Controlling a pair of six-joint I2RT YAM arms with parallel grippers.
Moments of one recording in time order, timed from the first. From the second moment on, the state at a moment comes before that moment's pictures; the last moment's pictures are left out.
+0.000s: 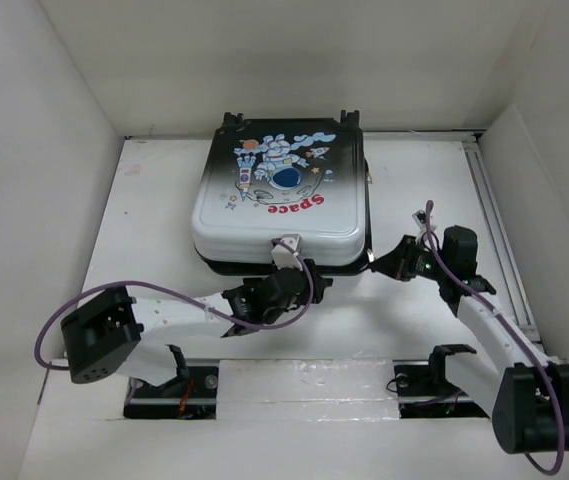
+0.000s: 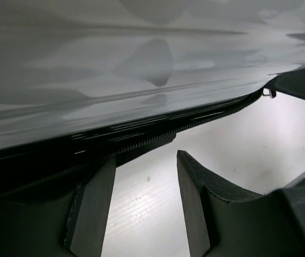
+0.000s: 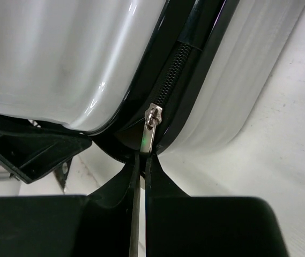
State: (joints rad) left arm -1.15 1.32 0.61 0.21 -0.45 -0.82; right arm 0.02 0.99 0.43 0.02 -0.87 0.46
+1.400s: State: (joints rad) left arm -1.04 1.60 0.87 0.20 -0.58 -0.72; right arm 0.43 0.95 0.39 0.26 -0.19 0.85
